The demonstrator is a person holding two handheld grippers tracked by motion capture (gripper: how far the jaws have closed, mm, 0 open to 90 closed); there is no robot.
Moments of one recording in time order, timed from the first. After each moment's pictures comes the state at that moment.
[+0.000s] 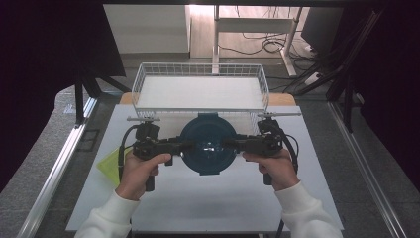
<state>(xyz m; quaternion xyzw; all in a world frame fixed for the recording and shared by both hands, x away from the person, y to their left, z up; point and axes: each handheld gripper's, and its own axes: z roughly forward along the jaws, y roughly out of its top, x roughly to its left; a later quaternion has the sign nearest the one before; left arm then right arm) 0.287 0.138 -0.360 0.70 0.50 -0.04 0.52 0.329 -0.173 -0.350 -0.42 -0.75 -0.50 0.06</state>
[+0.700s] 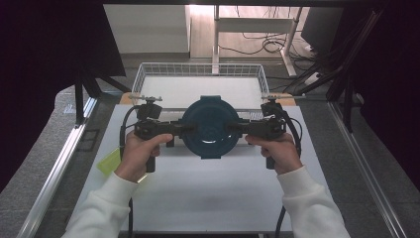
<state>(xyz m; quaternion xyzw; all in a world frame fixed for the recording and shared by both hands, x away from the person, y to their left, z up) 0.318 0.138 -0.328 0.70 0.48 -0.03 0.52 0.354 -0.175 -0.322 -0.42 -0.75 -0.51 0.05</state>
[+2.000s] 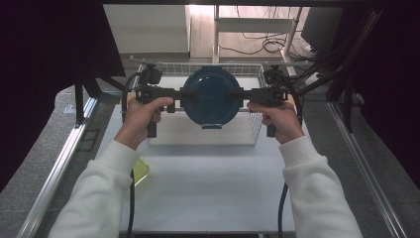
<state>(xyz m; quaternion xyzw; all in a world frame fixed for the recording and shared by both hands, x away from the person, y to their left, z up) 0.384 0.146 -0.284 0.70 0.48 -0.04 0.53 0.411 -0.172 -0.276 -0.43 -0.74 -0.52 0.05</state>
